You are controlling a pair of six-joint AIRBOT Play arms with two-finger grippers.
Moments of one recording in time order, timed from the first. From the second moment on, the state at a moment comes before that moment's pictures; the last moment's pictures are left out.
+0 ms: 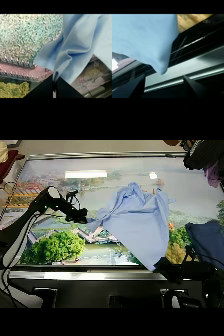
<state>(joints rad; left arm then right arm) -0.01 -1.79 1.56 1.04 -1.37 -1.58 -0.20 -0.52 0.28 2.00 -1.27 -1.19</state>
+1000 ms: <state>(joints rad) 0.00 -1.77 1.57 1.02 -1.36 -1.56 -0.19 -0.70 0.40 2.17 -0.94 -1.20</state>
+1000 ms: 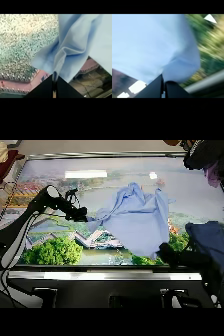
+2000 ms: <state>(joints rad) 0.48 -0.89 2.04 0.95 -0.95 -1.62 -0.19 -0.69 1.86 2.21 -0.97 -1.37</state>
